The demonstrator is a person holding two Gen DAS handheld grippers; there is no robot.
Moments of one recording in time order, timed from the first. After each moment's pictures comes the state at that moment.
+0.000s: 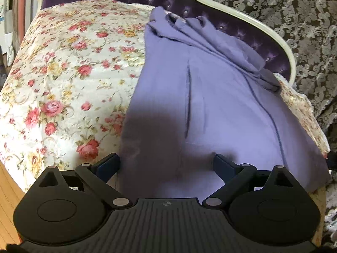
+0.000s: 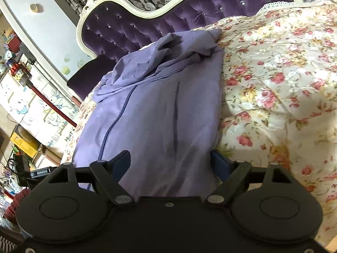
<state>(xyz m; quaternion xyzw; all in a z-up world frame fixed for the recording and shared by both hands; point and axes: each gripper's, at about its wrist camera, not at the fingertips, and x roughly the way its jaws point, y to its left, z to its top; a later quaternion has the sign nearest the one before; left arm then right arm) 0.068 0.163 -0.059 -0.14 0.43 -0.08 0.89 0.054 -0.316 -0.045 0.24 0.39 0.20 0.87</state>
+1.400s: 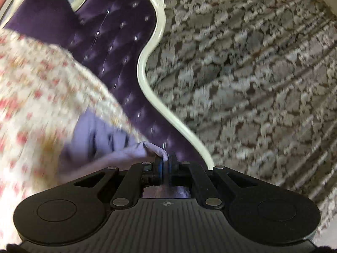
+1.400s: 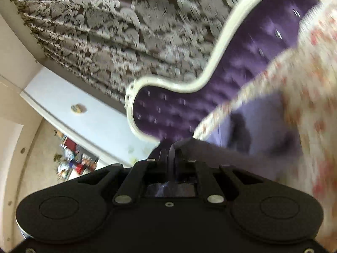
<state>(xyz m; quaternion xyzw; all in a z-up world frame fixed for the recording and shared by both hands) 0.195 0.204 0.051 -0.40 0.20 -0.20 0.87 0.197 -0.355 0.019 0.48 0.20 0.27 0.81</state>
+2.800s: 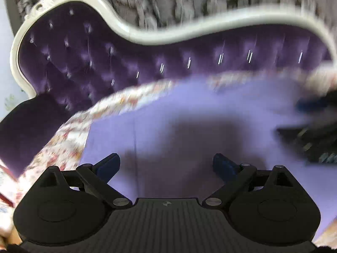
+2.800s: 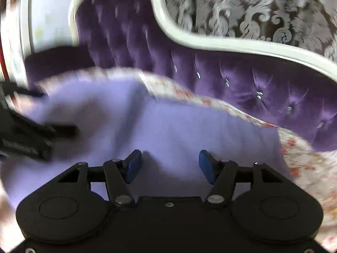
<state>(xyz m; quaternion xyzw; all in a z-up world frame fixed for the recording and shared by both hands) 0.370 0.026 -0.033 0.18 0.34 -0.02 0.92 0.360 -0.135 -0.030 -0.07 0.31 0.14 0.94</state>
